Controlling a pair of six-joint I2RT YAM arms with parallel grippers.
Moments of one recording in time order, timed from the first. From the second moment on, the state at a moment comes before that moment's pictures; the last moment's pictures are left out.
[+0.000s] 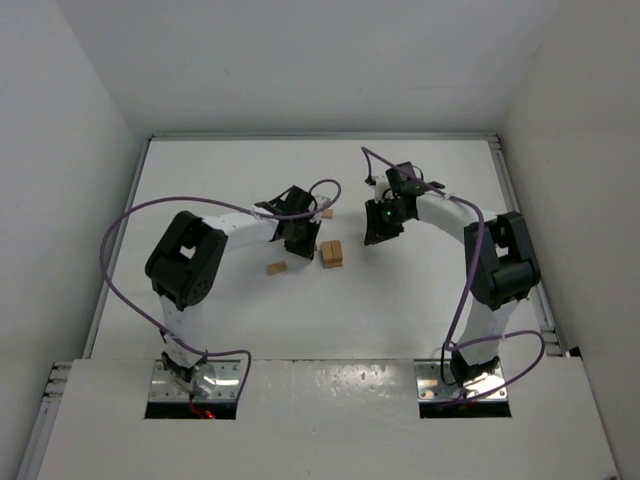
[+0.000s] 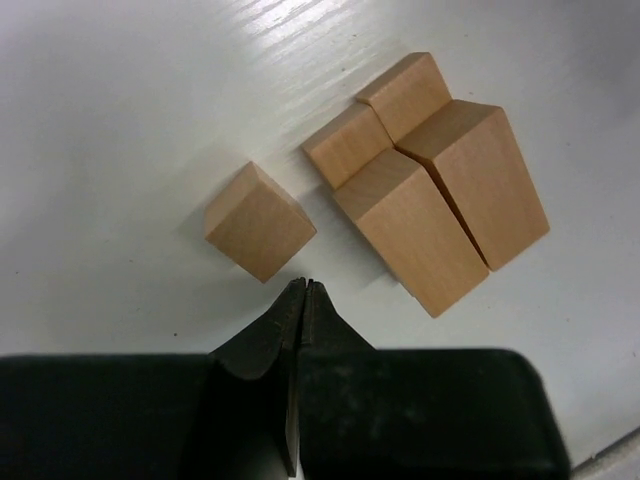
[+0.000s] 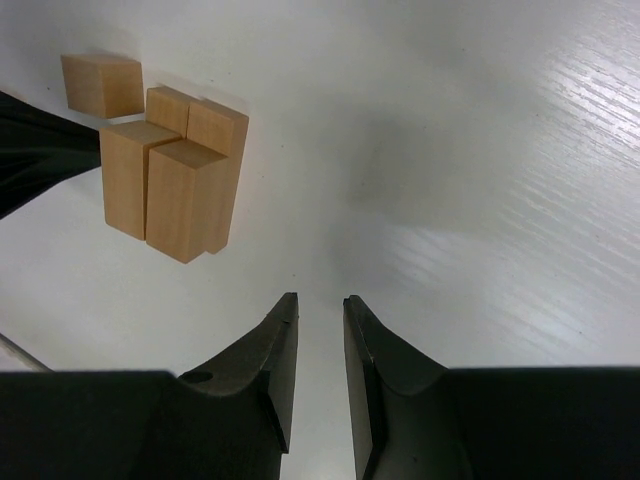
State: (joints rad) left arm -0.56 1.90 1.21 -0.34 0.21 -0.20; right arm 0.31 1.85 1.20 -0.49 -0.37 0.08
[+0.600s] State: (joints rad) left arm -0.58 1.97 1.29 -0.35 0.08 -0.31; right arm 0.28 1.84 1.19 -0.49 -0.37 0.08
